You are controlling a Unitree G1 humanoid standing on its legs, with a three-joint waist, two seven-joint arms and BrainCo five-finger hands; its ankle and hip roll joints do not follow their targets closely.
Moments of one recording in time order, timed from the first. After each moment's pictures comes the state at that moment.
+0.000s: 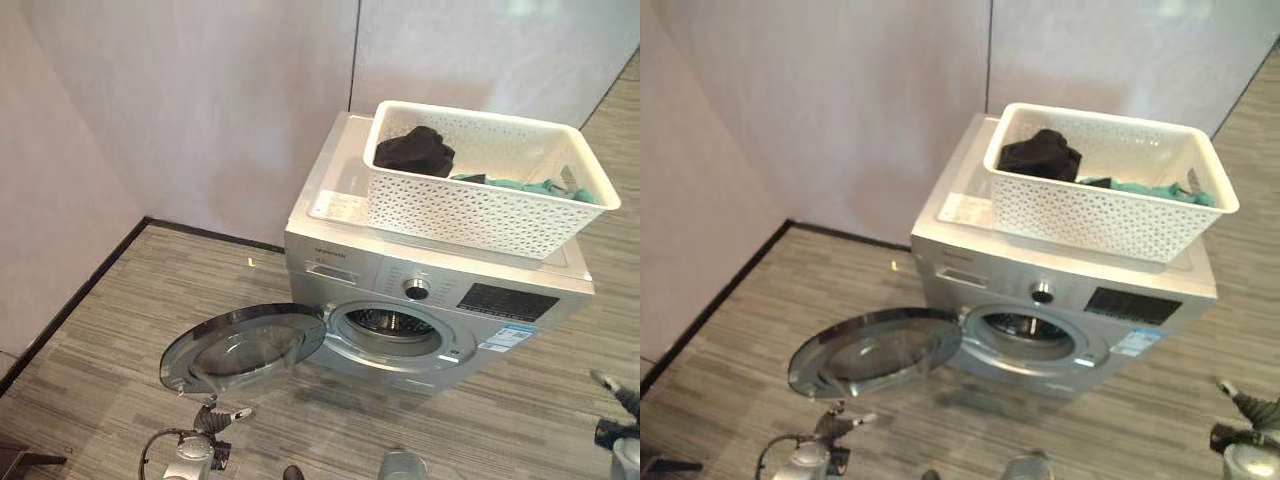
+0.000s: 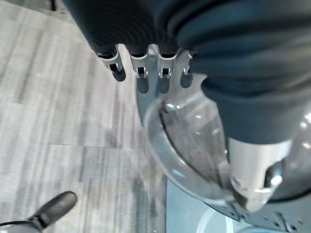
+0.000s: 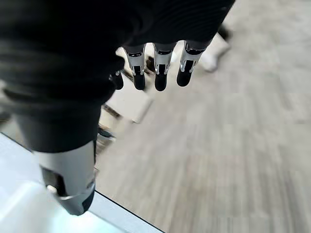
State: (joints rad) left arm -0.06 0.25 -0.14 1.00 -0.07 -0.01 0.16; right arm 0.22 -0.54 -0.48 0.33 0.06 0.04 -0.39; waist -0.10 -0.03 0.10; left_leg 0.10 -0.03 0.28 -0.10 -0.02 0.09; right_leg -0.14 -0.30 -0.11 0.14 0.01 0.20
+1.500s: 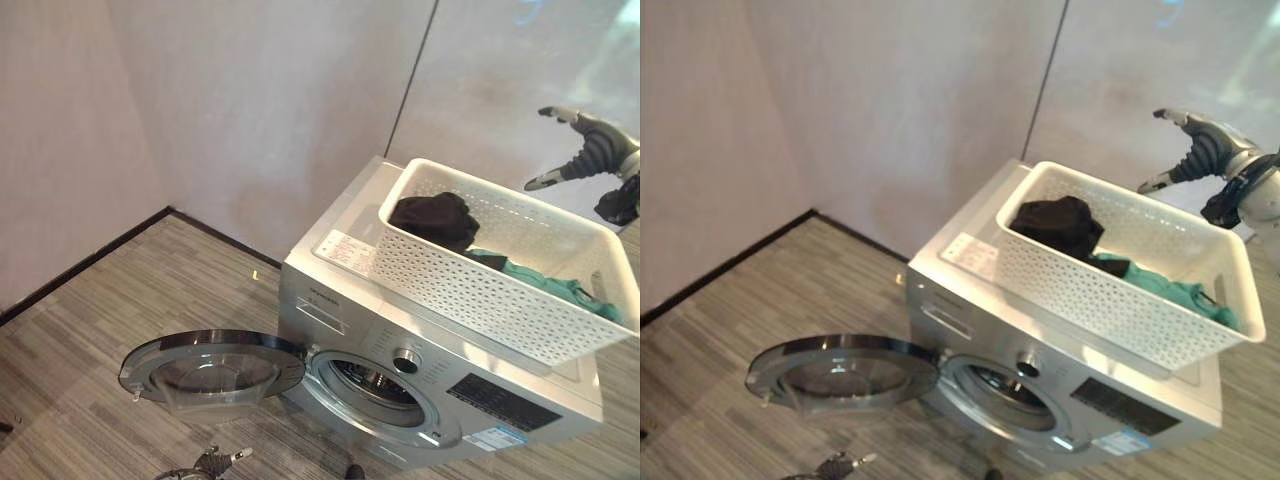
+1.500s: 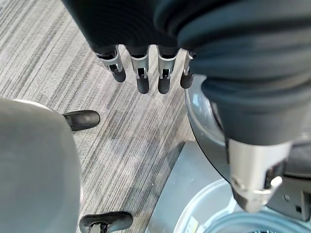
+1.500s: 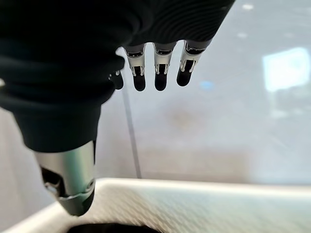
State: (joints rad) left arm -0.04 0.21 -0.13 1.26 -0.22 -0.02 0.06; right arm -0.90 -1.25 0.63 0.48 0.10 -0.02 0.17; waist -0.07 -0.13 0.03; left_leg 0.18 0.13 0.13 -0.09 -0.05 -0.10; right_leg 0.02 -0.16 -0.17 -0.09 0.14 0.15
